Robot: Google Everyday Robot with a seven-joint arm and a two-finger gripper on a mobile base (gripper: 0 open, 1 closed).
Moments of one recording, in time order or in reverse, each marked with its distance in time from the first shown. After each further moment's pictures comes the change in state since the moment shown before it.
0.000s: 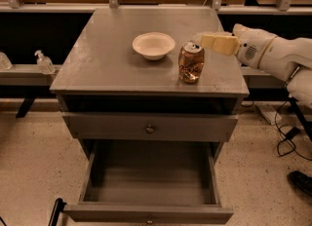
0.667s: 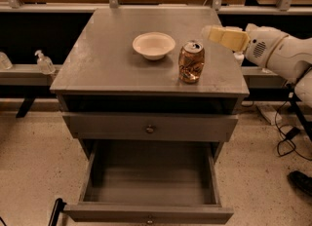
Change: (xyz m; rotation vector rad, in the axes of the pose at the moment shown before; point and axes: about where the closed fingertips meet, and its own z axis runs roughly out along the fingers) arm 0.015 0.015 -0.024 -0.122 0.029 0.050
